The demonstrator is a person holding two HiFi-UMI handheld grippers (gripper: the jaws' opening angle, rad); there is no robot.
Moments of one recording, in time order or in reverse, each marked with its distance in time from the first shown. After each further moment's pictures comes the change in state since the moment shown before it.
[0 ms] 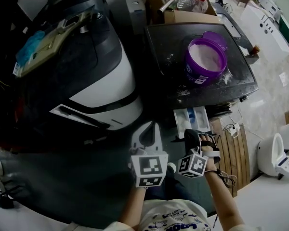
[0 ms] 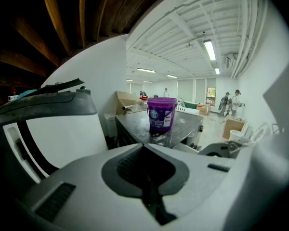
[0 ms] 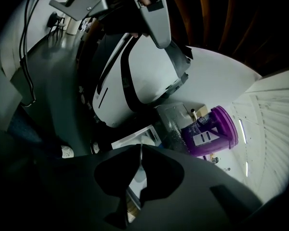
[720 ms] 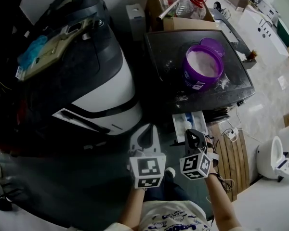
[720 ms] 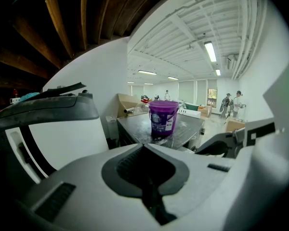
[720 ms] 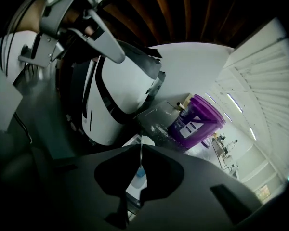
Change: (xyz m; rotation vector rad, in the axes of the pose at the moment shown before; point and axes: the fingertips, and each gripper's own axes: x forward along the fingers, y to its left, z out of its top) left arm -0.004 0.007 0.012 -0.002 -0.023 0.018; right arm -0.019 -0.040 0.011 0.351 -0.081 -0.029
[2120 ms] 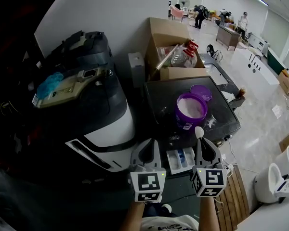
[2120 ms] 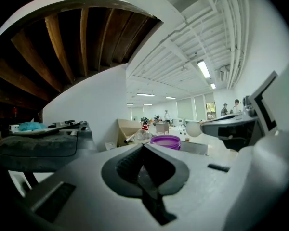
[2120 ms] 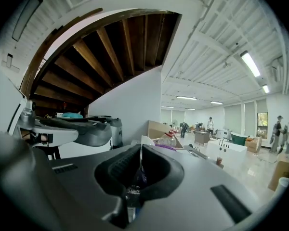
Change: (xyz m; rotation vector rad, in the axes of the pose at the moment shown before) left arm -0.033 0.005 0.127 0.048 -0.272 0.024; right arm -0.121 -0.159 0.110 0.651 -0.437 -0.288
